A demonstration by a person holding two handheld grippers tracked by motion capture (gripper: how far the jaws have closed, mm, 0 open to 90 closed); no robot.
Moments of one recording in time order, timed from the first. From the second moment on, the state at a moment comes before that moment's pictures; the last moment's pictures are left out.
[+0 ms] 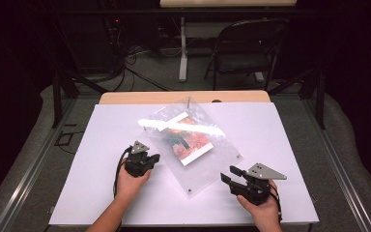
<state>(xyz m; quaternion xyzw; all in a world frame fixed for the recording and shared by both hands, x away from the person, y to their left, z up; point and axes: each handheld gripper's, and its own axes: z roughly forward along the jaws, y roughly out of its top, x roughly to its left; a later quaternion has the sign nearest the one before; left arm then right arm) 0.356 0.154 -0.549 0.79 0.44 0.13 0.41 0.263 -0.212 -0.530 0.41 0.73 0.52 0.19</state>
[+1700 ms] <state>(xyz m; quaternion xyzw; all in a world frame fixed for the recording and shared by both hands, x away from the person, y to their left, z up) 0.349 0.072 -0.554 0.86 0.32 0.10 0.38 0.242 -0.239 -0.533 0.46 0.70 0.50 0.20</state>
